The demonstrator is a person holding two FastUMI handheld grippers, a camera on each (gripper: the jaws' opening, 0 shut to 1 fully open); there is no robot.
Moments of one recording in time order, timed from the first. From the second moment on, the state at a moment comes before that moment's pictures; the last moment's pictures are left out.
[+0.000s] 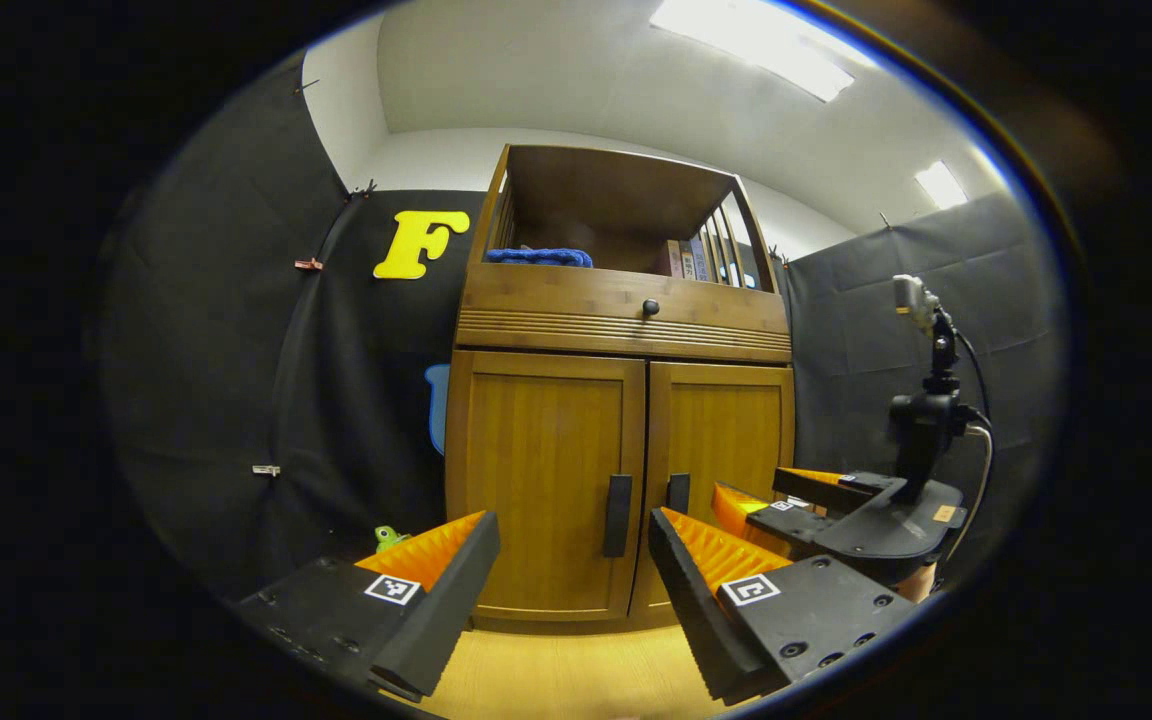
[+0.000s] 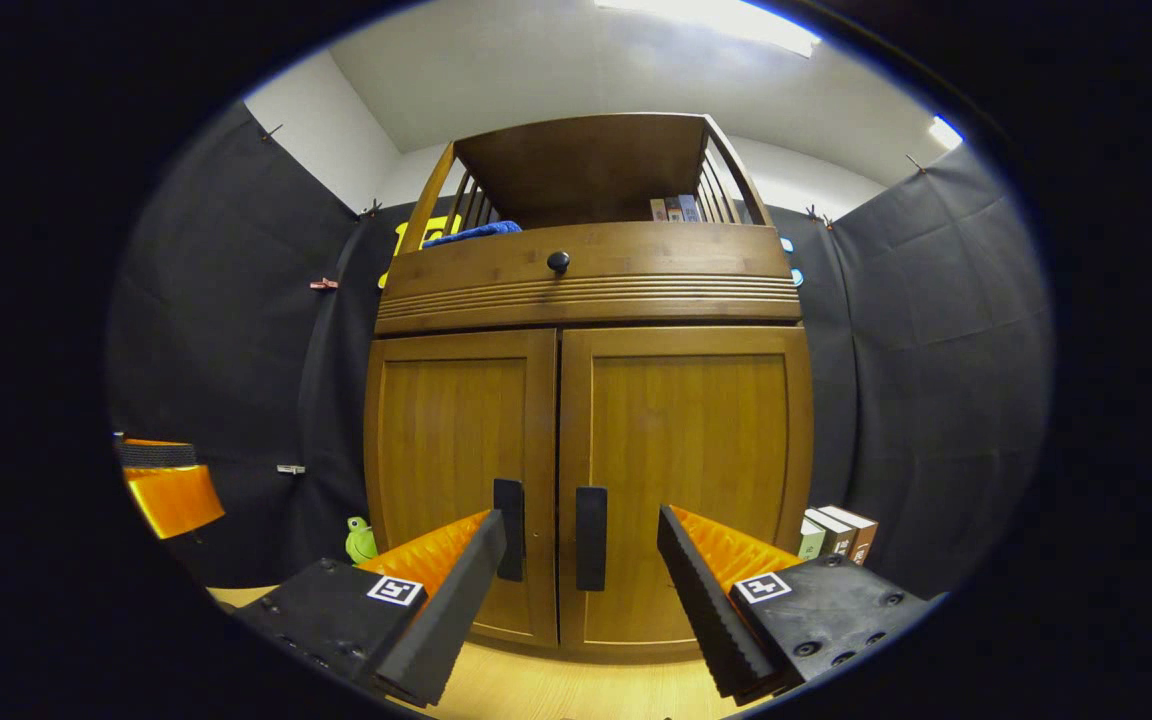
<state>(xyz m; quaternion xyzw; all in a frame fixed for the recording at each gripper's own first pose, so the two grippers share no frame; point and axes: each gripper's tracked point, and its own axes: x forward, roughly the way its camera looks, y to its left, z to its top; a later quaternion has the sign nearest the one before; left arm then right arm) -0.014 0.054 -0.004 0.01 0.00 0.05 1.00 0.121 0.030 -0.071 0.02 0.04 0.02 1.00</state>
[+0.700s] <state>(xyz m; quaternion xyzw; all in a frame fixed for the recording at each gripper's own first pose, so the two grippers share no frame) -0.011 0.097 -0.018 0.01 0.02 0.10 0.99 0.223 0.025 -0.147 0.03 0.07 -0.02 1.00</state>
